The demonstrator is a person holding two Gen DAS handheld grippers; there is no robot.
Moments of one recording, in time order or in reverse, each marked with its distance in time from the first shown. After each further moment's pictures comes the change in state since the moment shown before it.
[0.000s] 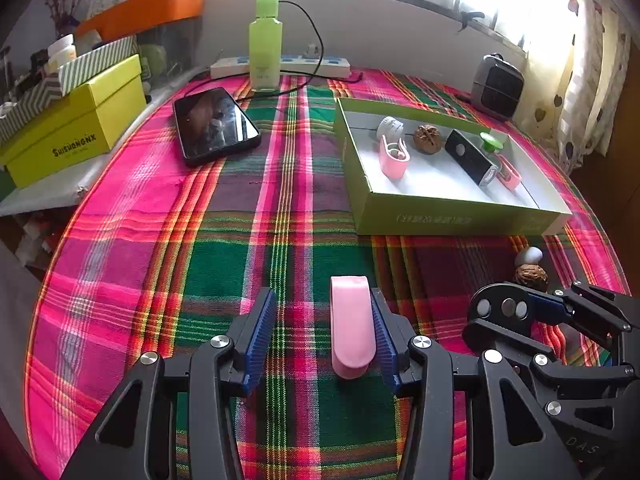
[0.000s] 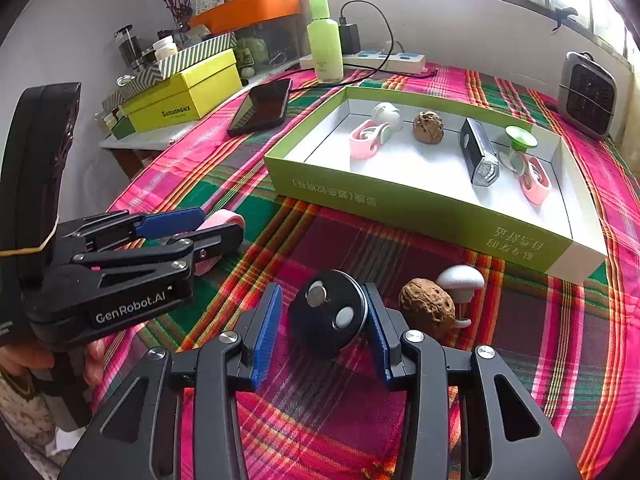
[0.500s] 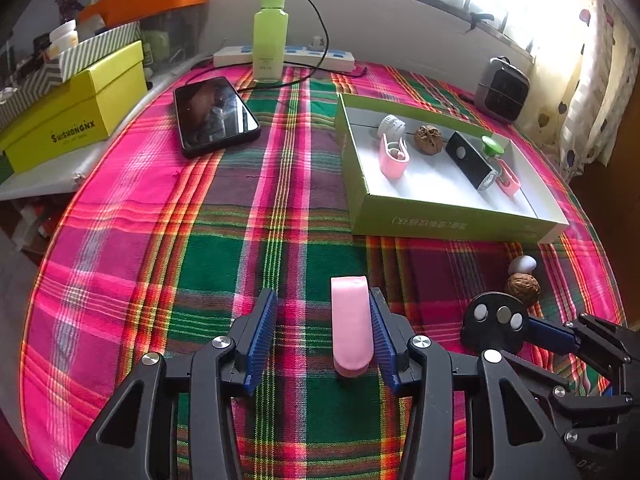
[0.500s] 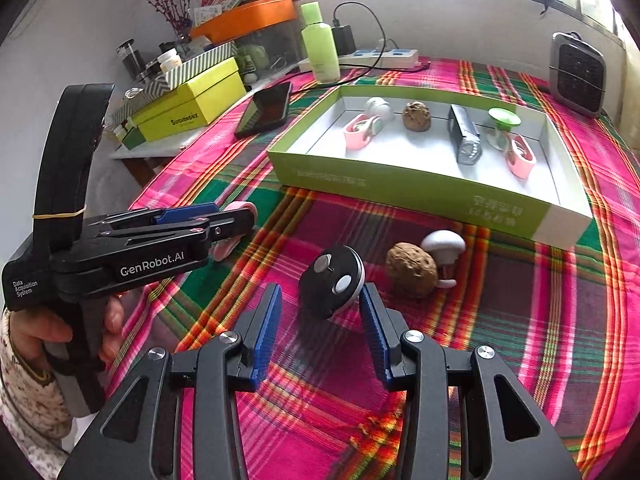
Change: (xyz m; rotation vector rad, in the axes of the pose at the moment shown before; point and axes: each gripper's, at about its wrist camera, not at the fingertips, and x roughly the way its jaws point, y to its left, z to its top) left arm 0.001 0.000 0.004 -0.049 0.040 -0.018; right arm -0.018 -0.009 -0.012 0.040 0.001 0.055
